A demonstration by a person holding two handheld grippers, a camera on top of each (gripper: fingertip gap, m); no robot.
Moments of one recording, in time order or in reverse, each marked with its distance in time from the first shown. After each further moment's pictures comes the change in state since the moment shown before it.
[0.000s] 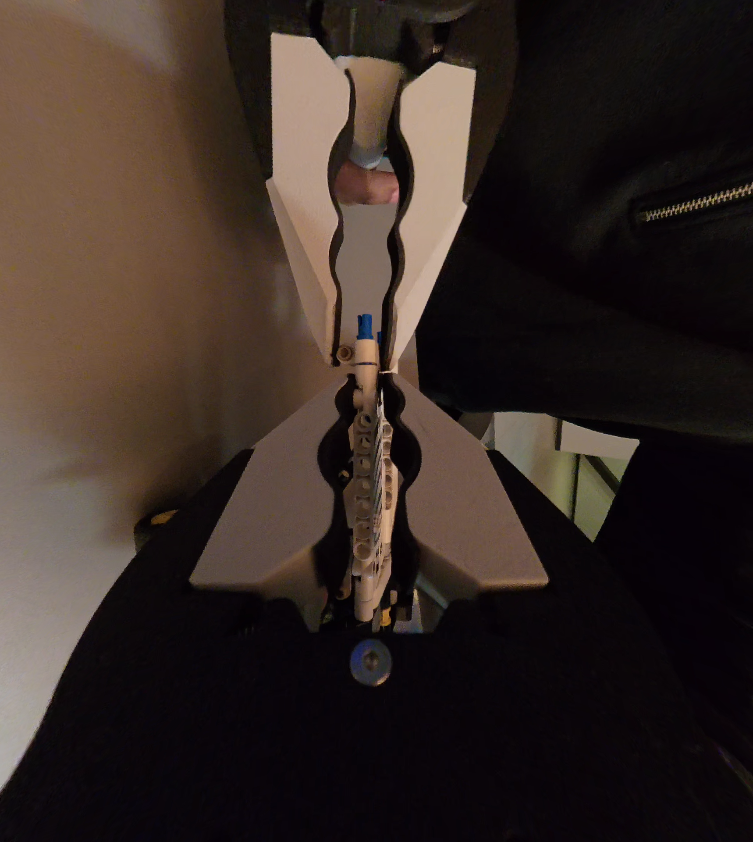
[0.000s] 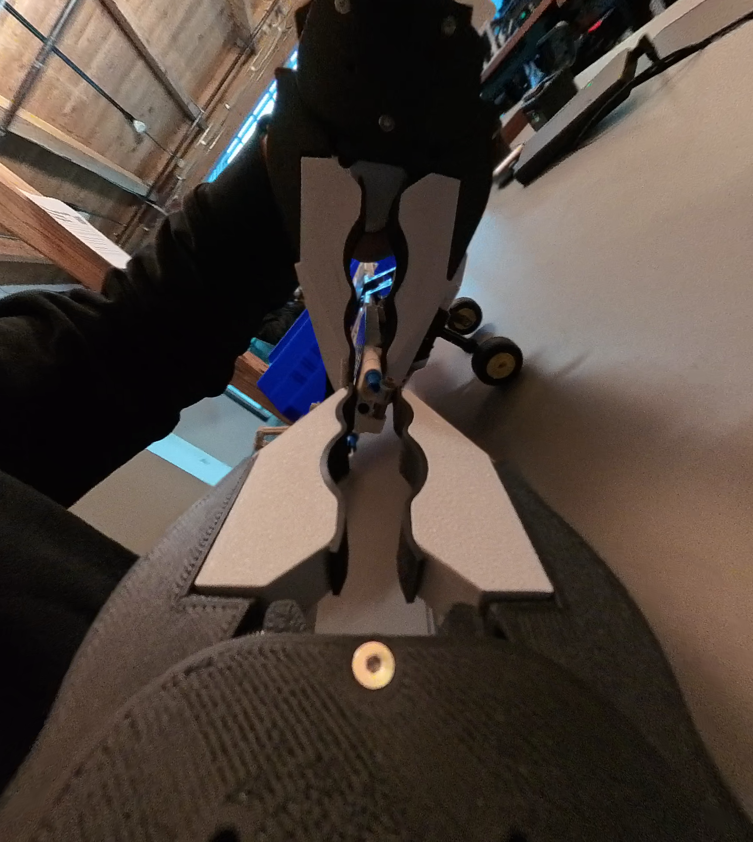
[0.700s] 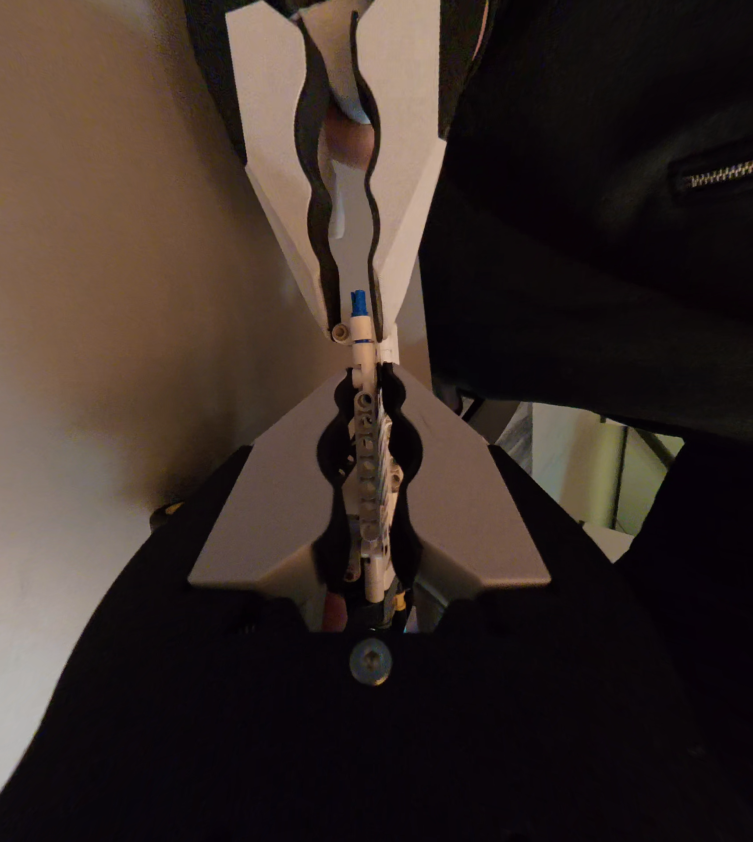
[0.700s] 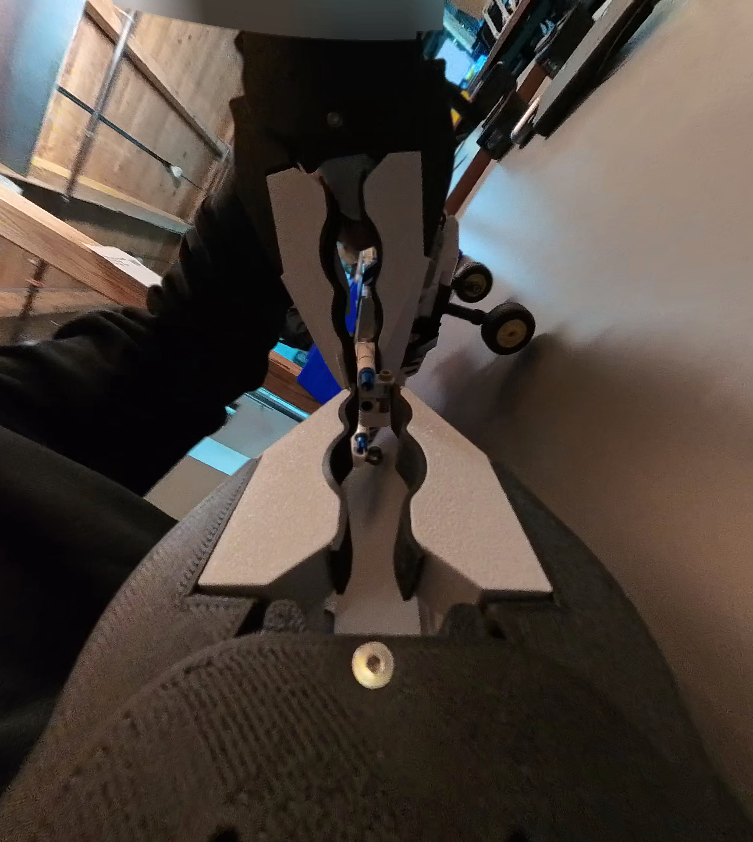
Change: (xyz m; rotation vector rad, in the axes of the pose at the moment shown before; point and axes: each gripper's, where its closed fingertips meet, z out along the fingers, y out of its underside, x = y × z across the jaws) left arm 0.009 0.005 0.019 -0.075 -0.072 0.067; right arm -0.012 0.017 -0.018 0.003 -0.054 0.161
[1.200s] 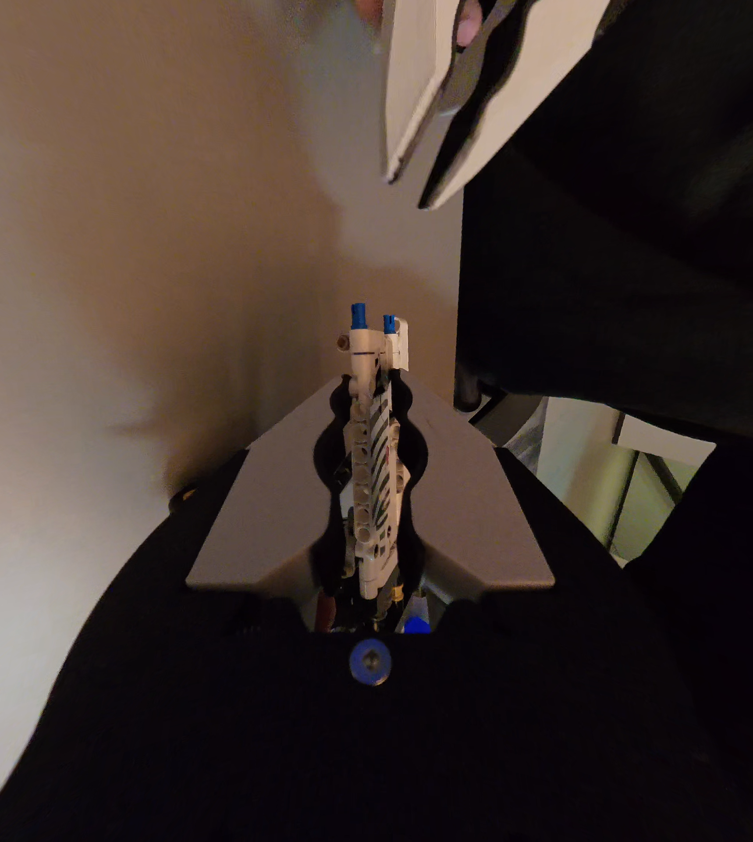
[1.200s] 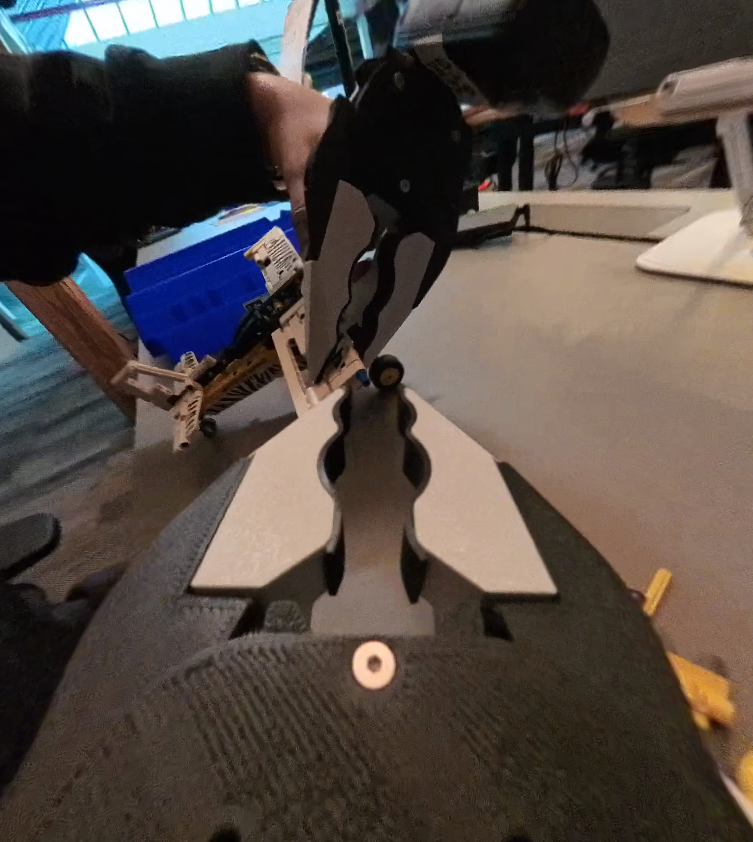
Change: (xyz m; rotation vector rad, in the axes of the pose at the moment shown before) left arm -0.013 0.014 -0.006 -0.032 -0.101 -0.103; right arm -0.001 -0.019 -0.026 0.002 0.309 -0.679
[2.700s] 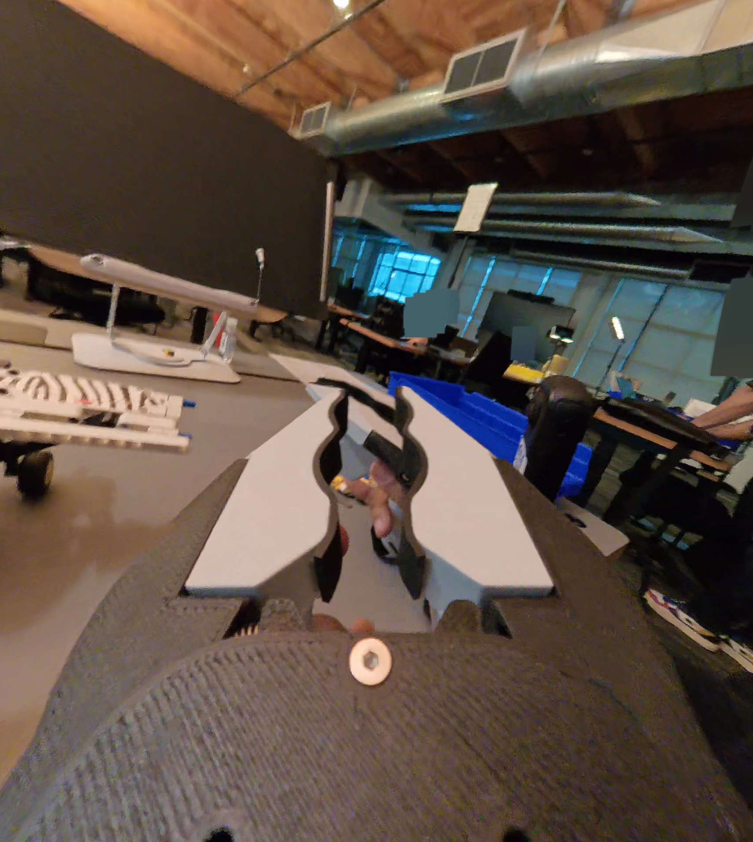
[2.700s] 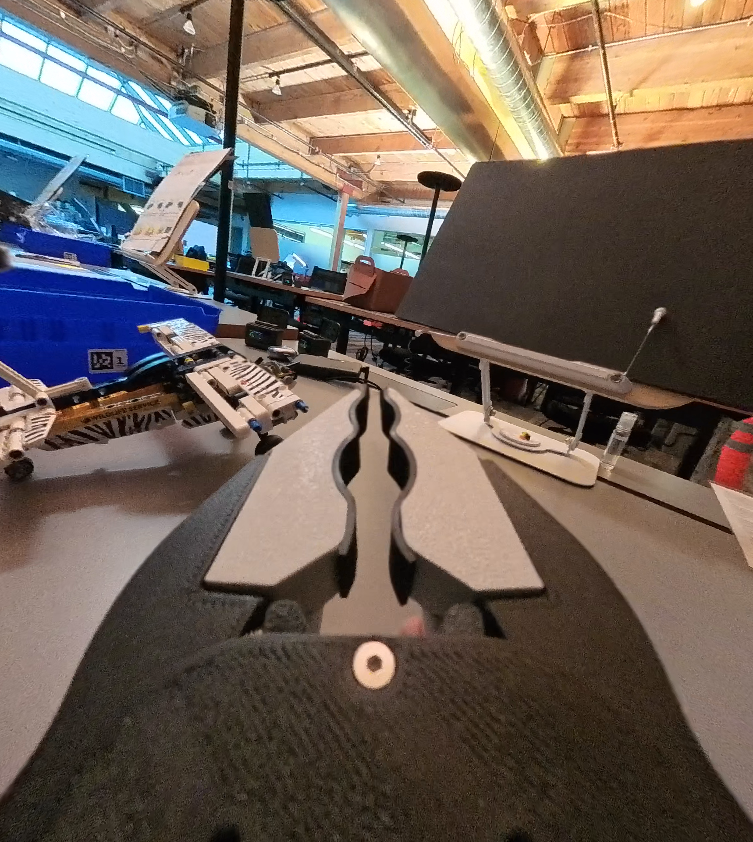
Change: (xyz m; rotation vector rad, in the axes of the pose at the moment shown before) left arm 0.150 -0.063 0.019 2.014 -1.116 -0.097; right arm -0.013 -0.056 -0.025 0.366 0.377 -0.502
